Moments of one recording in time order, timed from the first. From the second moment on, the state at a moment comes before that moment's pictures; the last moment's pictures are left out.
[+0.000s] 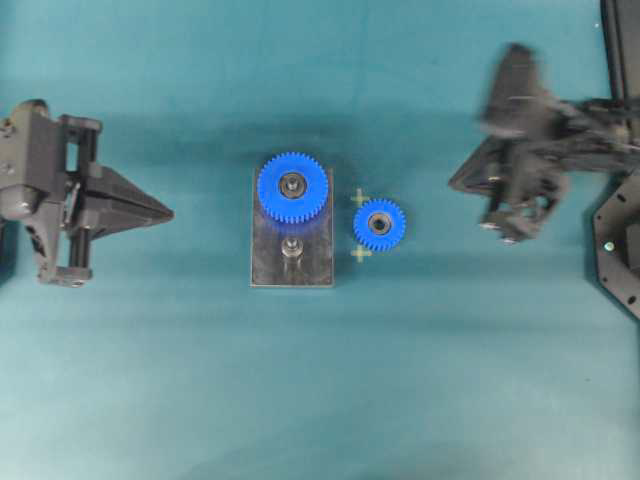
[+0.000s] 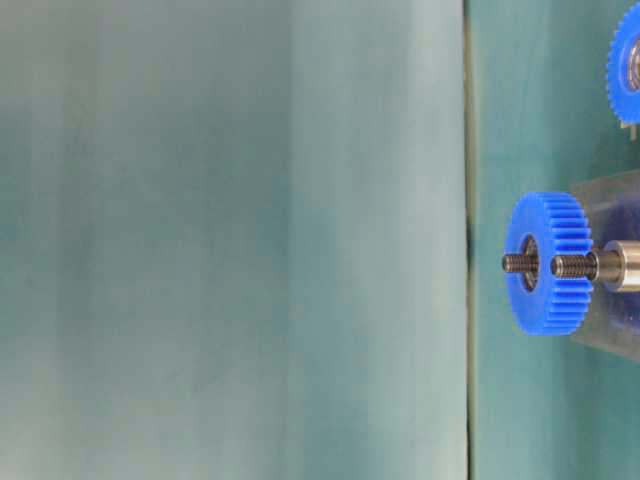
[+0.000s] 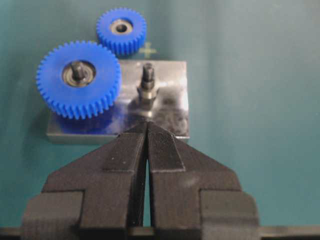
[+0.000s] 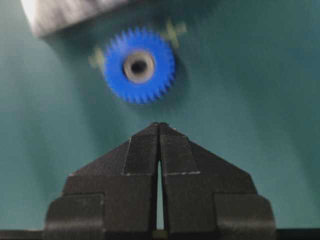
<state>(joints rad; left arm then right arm) -0.01 -0.60 1.02 0.01 0.04 -0.02 -0.21 -0.41 0.84 0.15 0.62 0.08</state>
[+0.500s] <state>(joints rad) -0.01 -0.55 1.00 0.01 0.04 -0.02 -0.25 0.01 0.62 0.15 0.69 0.08</state>
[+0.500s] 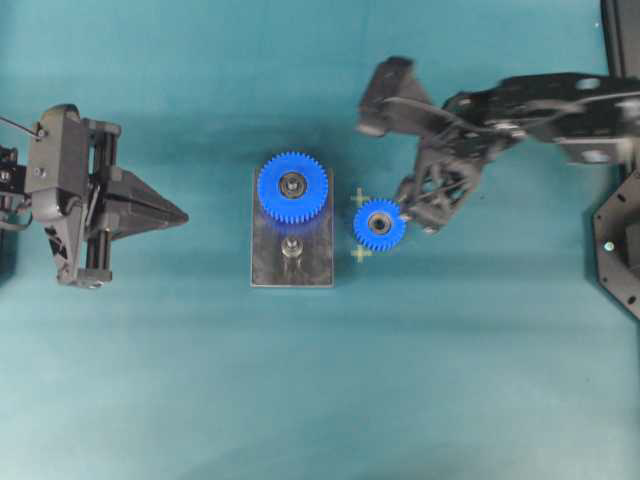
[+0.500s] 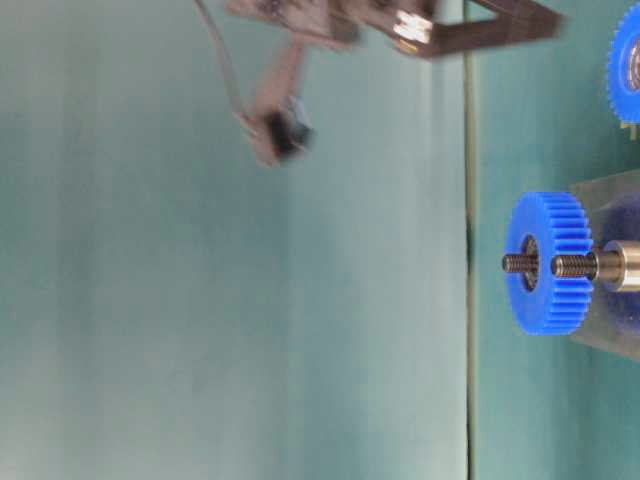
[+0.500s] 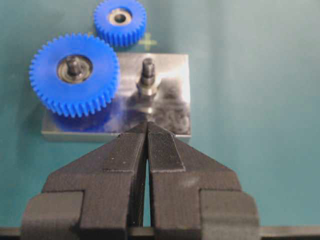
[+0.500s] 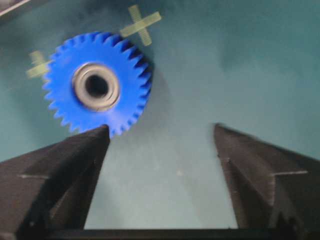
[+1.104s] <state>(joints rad) -0.01 -0.54 1.00 0.01 0.04 -0.03 -0.21 0.15 0.55 0.15 0.68 0.08</state>
